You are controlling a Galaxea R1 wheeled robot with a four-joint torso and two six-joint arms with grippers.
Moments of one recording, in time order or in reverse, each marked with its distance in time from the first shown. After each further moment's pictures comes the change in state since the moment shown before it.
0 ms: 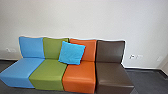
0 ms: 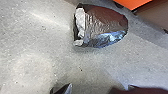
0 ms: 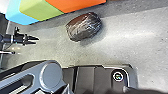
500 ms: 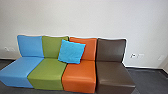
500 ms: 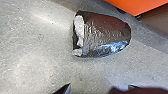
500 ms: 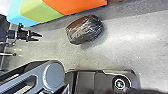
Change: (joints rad) left arm -0.067 0.029 -0.036 -0.023 0.072 -0.002; right arm 0.031 -0.024 0.035 0.001 -0.013 0.010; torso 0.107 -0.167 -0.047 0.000
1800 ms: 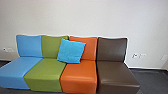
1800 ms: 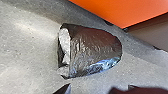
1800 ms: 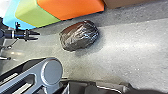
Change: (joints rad) left arm -0.042 -0.086 0.185 -0.036 -0.040 -0.001; right arm 0.040 -0.051 0.042 0.014 -0.012 0.000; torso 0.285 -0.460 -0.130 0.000
